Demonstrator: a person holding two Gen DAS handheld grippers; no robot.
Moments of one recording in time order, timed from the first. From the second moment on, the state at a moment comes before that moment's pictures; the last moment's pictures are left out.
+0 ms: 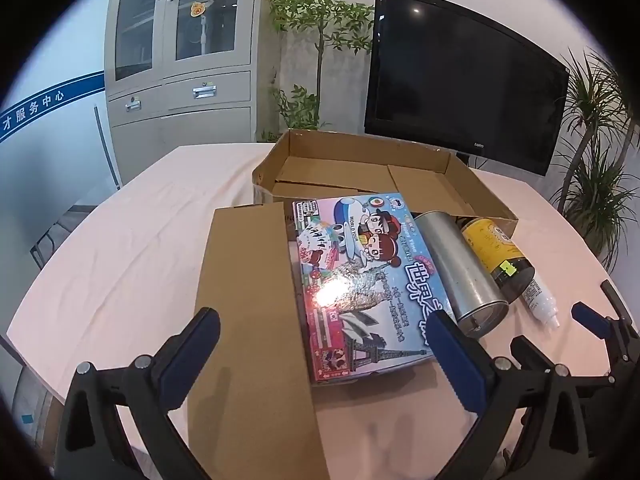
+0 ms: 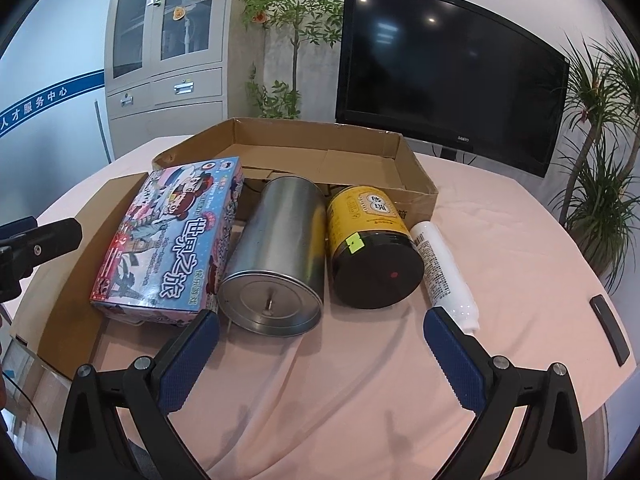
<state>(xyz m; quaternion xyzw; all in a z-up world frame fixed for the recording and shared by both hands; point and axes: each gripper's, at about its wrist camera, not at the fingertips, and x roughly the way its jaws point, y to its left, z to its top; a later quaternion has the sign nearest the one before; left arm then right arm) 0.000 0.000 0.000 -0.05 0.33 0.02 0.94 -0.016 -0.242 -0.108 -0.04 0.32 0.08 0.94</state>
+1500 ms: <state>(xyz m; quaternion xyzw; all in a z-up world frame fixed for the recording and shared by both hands) 0.013 0.160 -0.108 -0.37 0.40 -0.19 0.82 -0.019 -0.083 -0.116 0.16 0.50 0.43 0.73</state>
